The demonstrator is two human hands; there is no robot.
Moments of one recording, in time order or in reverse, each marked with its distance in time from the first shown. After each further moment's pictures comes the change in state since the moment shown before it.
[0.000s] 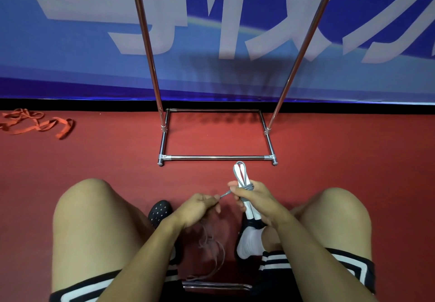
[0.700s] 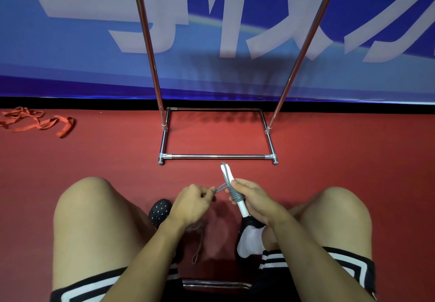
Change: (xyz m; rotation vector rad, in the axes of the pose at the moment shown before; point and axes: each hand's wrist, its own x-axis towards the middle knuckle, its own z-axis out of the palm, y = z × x) left_hand -0.004 0.012 -0.004 0.523 0.378 0.091; right_hand 0.014 0.010 0.007 0.096 -0.062 0.040
